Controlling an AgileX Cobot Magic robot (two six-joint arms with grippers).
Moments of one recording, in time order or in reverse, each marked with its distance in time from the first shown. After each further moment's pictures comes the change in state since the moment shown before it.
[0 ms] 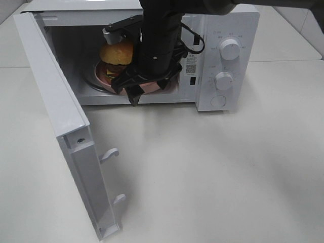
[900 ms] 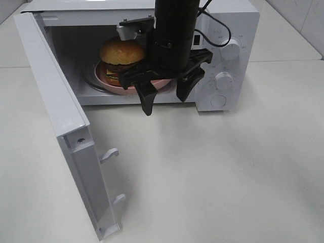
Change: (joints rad) left arm 0.000 0.000 0.000 0.000 0.000 0.000; right arm -0.007 -0.131 0.057 0.099 0.278 0.106
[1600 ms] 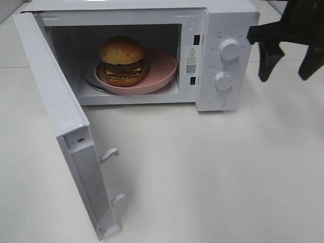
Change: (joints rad) left arm 0.000 0.000 0.000 0.000 0.000 0.000; right arm -0.488 -0.328 0.305 -0.010 0.003 -0.001
